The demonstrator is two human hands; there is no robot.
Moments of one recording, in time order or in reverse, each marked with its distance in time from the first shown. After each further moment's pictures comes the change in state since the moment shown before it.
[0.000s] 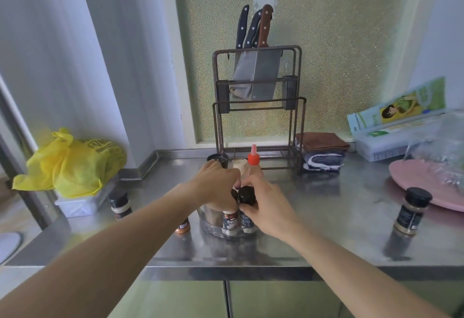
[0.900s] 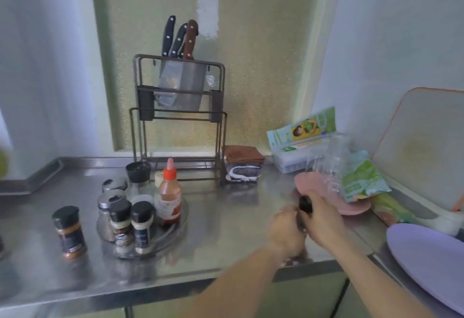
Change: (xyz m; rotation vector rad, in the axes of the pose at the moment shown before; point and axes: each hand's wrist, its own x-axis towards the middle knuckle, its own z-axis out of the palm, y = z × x) left_hand 0.086 0.309 0.045 -0.949 0.071 0.101; right_hand -0.109 0.201 -0.161 -0.391 0.252 0.592
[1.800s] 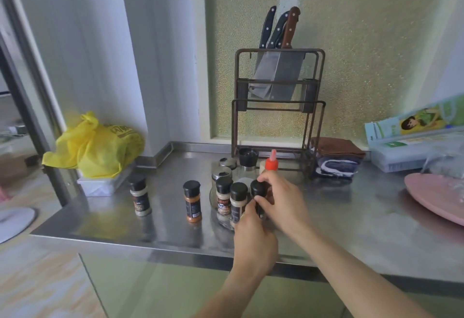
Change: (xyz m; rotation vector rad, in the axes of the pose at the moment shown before) left_hand -0.162 -0.125 -0.151 -0.138 0.599 -0.298; right_hand -0.073 -0.262 0.073 0.376 -0.121 -0.554
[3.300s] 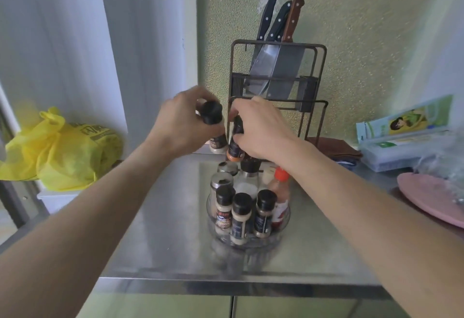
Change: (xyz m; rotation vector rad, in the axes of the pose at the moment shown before) left_hand 0.162 0.054 -0.181 0.210 0.127 0.387; right_hand 0.124 -0.122 -0.055 -0.363 -0.014 -0.113
